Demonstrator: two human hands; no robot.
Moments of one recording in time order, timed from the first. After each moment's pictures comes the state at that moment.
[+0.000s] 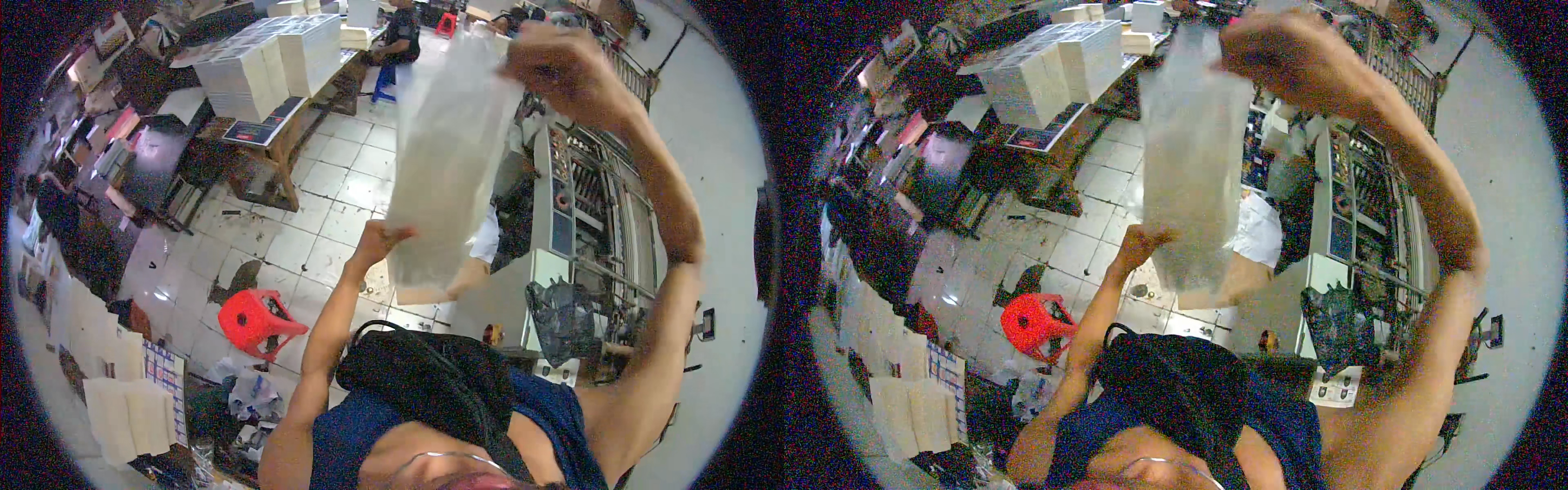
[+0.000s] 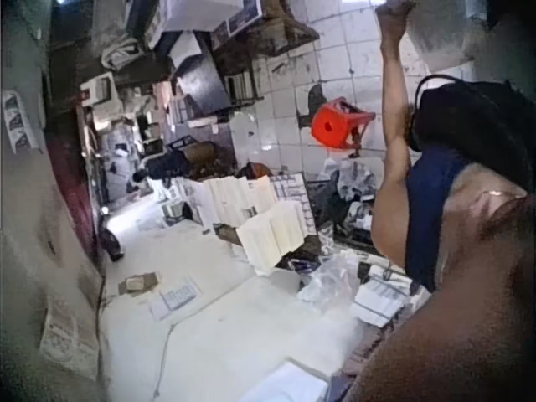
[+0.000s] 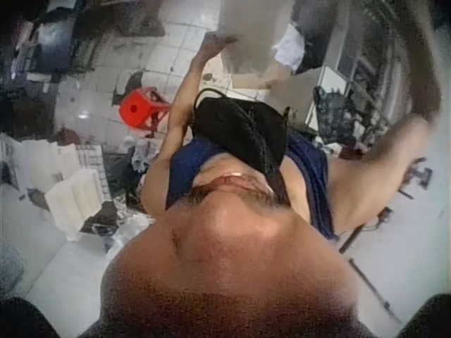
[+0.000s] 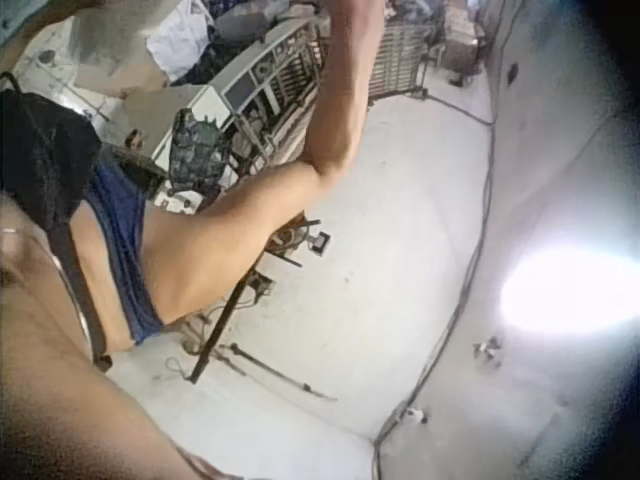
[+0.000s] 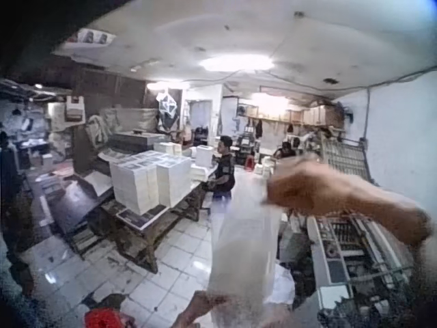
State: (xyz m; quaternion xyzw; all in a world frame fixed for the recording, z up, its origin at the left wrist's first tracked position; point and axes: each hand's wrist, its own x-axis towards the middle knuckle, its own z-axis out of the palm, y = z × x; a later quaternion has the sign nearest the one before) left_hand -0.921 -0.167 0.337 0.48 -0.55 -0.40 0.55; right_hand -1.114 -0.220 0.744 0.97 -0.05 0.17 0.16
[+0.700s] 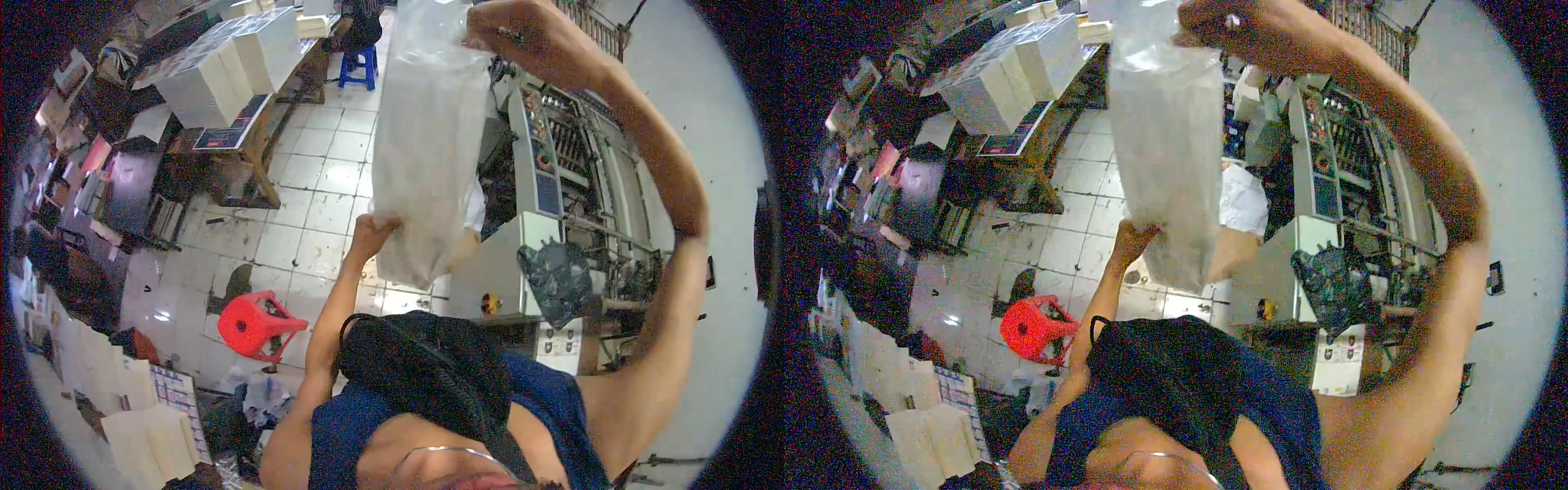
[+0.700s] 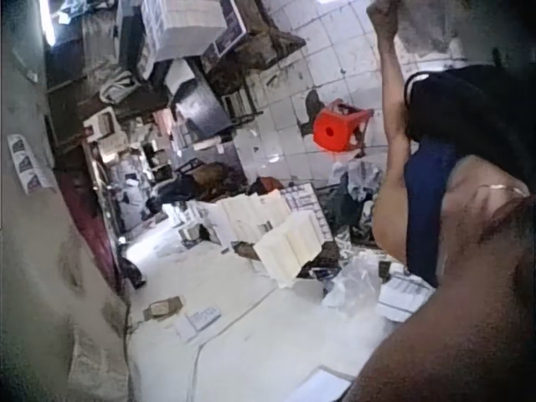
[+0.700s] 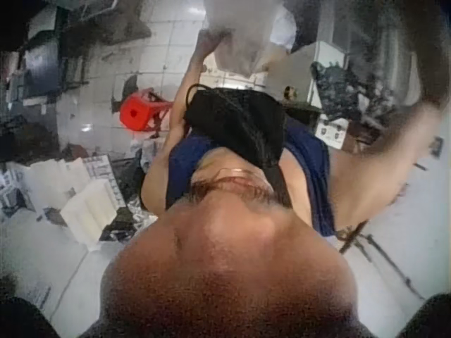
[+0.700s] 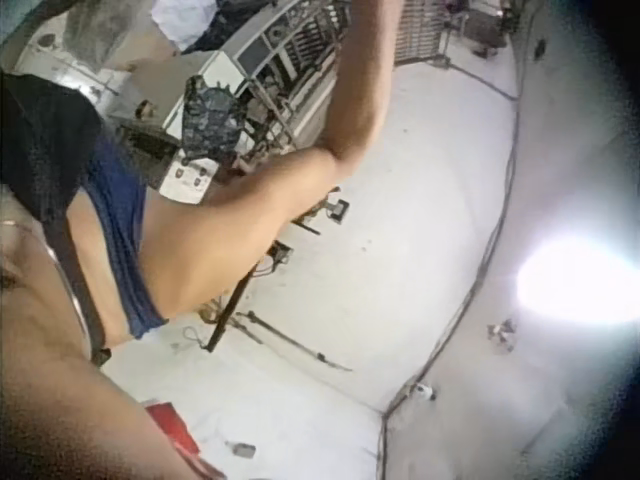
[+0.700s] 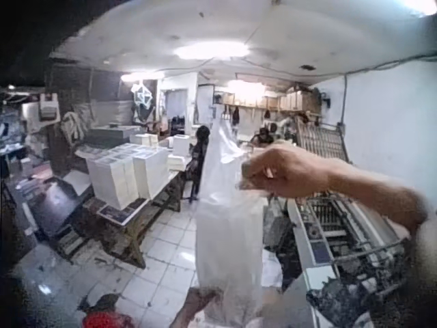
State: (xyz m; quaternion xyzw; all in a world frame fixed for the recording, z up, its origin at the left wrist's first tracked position) left_hand -0.955 -0.163 0.307 0.48 -0.57 -0.41 0.52; right_hand -1.143 -0.220 0.755 0.98 -0.08 0.17 -0.04
